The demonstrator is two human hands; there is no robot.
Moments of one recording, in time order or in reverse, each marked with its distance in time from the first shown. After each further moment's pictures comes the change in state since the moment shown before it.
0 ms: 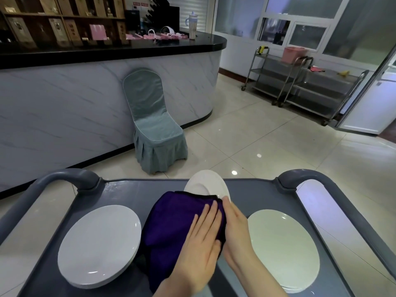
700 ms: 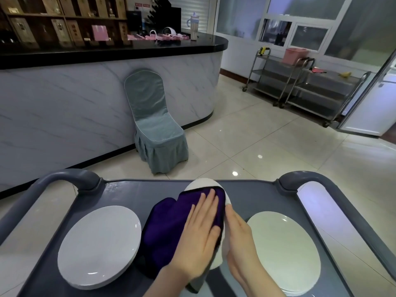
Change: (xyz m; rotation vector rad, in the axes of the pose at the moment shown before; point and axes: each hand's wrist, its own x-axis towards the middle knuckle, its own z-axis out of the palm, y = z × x) left_hand 0.022 0.001 -0.022 -0.127 0.051 -0.055; right_hand -0.010 0.002 -0.010 0.006 -0.063 0.019
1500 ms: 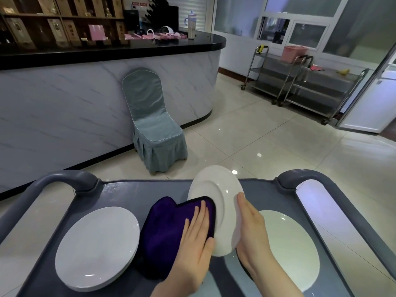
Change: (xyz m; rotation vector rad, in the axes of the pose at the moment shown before) left_hand -0.015 -0.008 0.016 0.004 -0.150 -0.199; right_hand 0.007 -0.026 -0.012 -0.035 0.085 -0.062
